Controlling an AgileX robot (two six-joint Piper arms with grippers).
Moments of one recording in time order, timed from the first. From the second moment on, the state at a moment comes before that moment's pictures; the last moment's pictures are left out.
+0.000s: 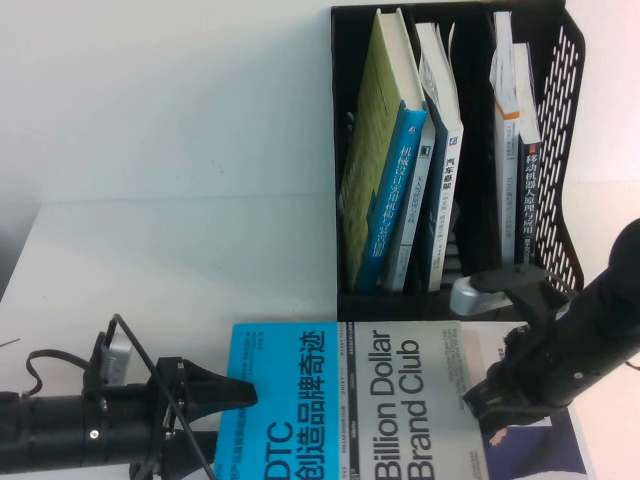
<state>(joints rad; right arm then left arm) 0.39 1.74 -0.95 0.55 0.75 -0.47 0.04 1.85 -0.54 -1.64 1.10 1.06</state>
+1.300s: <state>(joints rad) 0.51 1.62 -1.16 -0.29 0.94 0.13 0.05 1.75 -0.55 -1.68 1.15 1.17</state>
